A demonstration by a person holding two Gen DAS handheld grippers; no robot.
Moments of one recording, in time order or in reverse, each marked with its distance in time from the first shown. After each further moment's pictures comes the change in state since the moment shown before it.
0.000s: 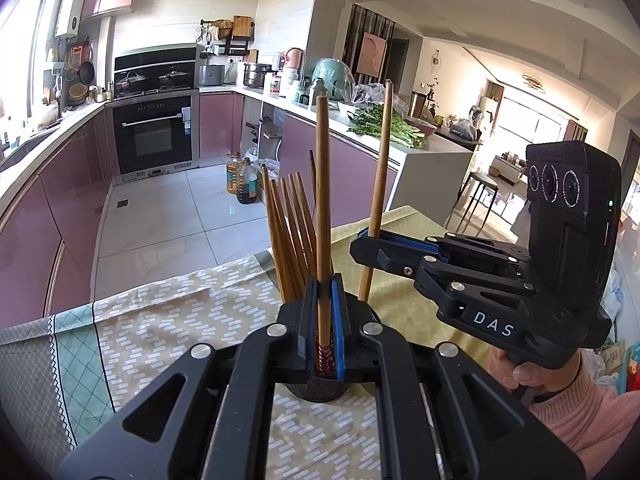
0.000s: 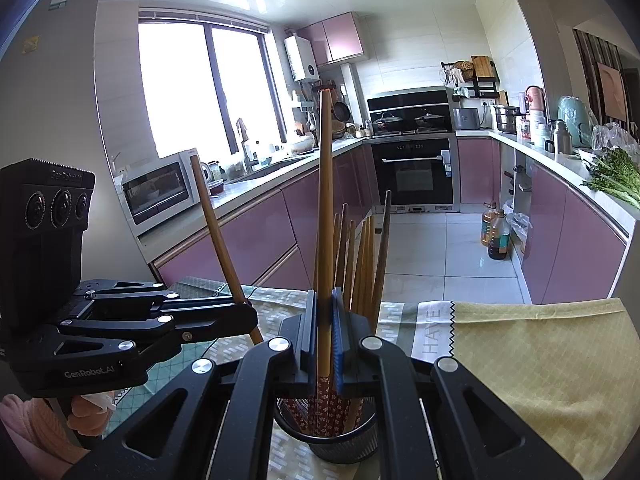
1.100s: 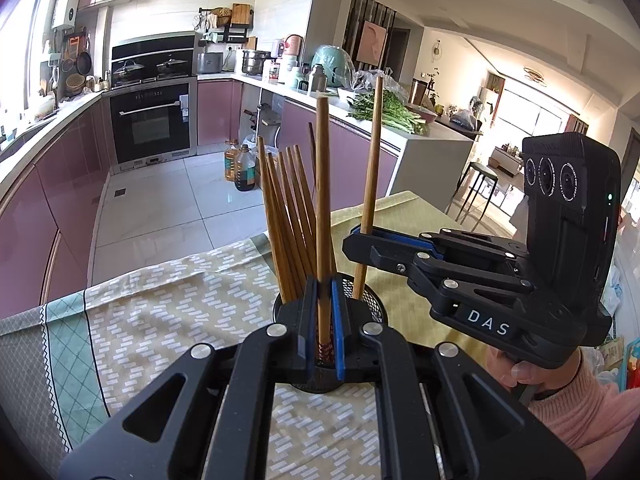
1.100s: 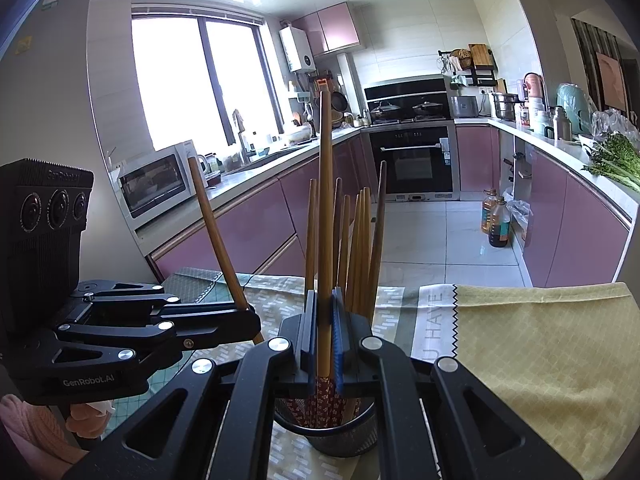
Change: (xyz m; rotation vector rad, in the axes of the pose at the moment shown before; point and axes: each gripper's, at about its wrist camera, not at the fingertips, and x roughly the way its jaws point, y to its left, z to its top) left arm 0.023 0.003 -0.006 -0.006 0.047 -0.007; right arm 0.008 -0.005 -0.014 0.020 0.035 0.002
